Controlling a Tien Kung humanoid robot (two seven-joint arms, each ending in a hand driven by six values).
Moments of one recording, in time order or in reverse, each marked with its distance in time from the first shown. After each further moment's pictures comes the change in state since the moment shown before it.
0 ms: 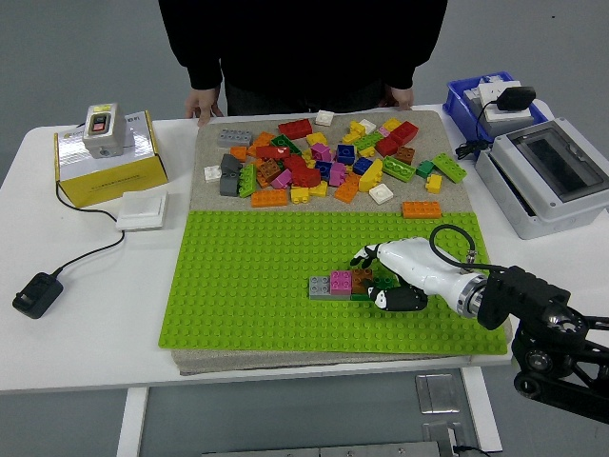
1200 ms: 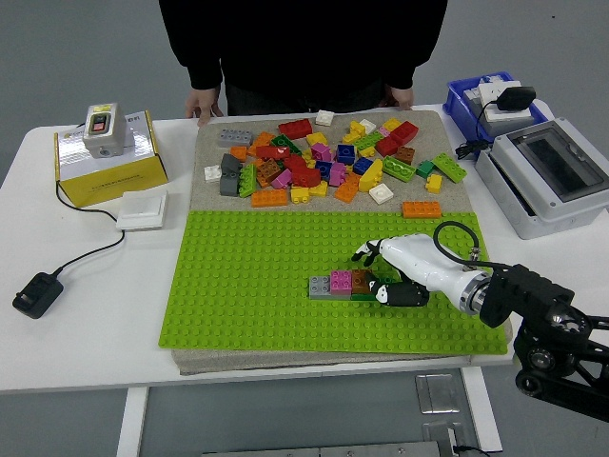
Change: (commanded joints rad) left arm -0.003 0.002 -0.003 0.000 0.003 0.010 -0.006; right arm -0.026 -0.015 0.052 0.006 0.014 -0.046 0.005
